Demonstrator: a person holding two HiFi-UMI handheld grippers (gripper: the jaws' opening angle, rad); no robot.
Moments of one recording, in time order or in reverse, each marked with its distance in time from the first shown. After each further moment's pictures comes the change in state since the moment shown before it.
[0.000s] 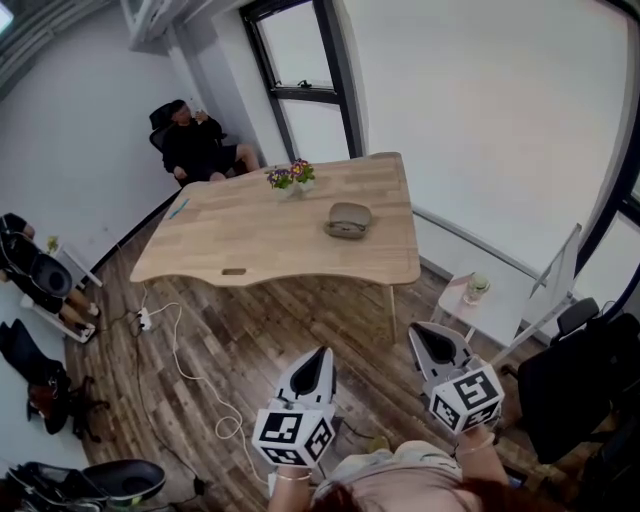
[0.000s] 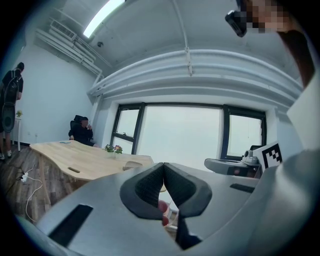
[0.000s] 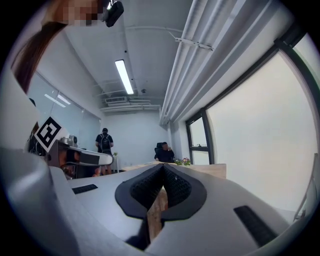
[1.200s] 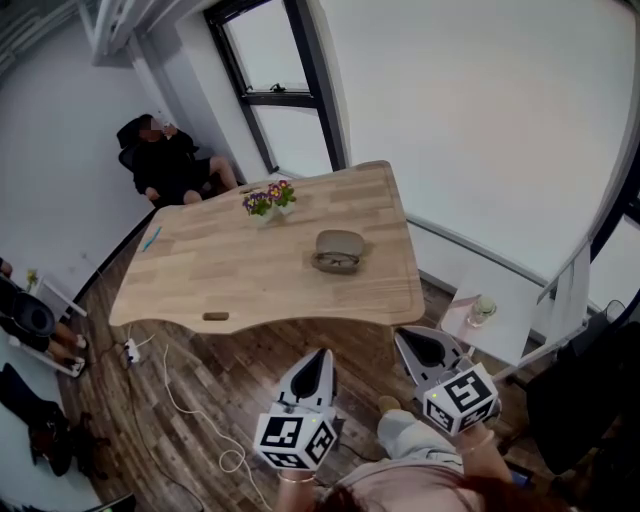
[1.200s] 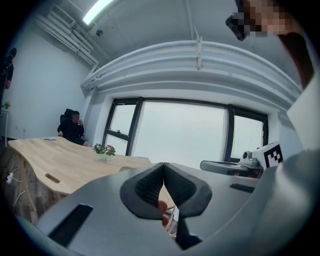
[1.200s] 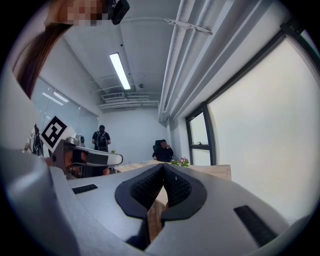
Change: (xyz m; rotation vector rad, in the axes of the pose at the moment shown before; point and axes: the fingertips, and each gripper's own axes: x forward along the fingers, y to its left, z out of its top) left arm 0.155 0.067 0.024 -0.020 0.014 -0.073; right arm 0.143 -0.067 -0.004 -0.006 0.026 0.016
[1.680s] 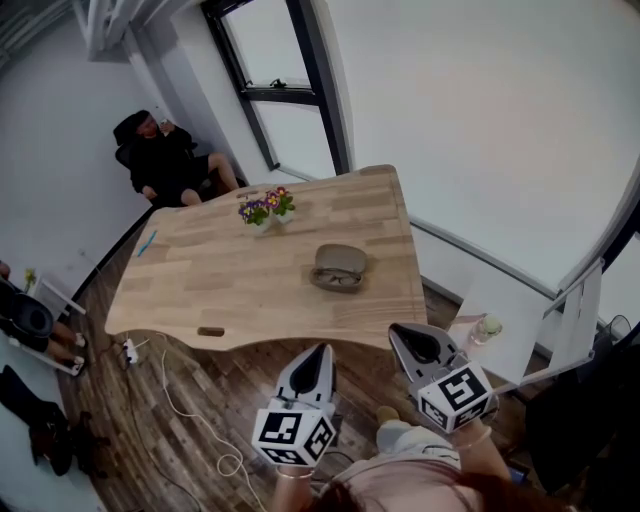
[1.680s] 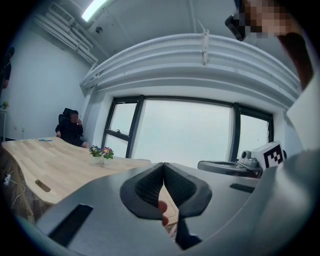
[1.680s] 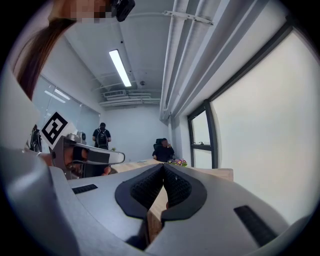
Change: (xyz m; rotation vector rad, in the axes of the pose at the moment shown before) left arm 0.081 0.025 0.022 -0.001 0.005 0.011; right arm 0.070 -0.054 0.010 -0.034 0.014 0.036
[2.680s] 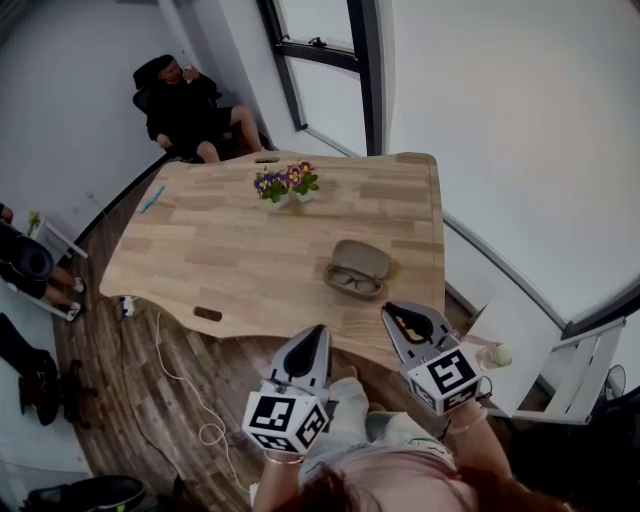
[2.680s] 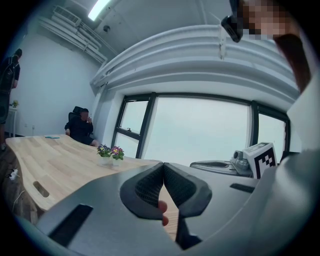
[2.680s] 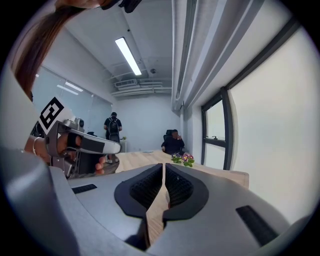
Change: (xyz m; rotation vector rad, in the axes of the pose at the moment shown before) left arm 0.080 0.076 0.010 -0.046 0.005 0.112; right arm 0.134 -0.046 -0.021 -0.089 0.113 0.154
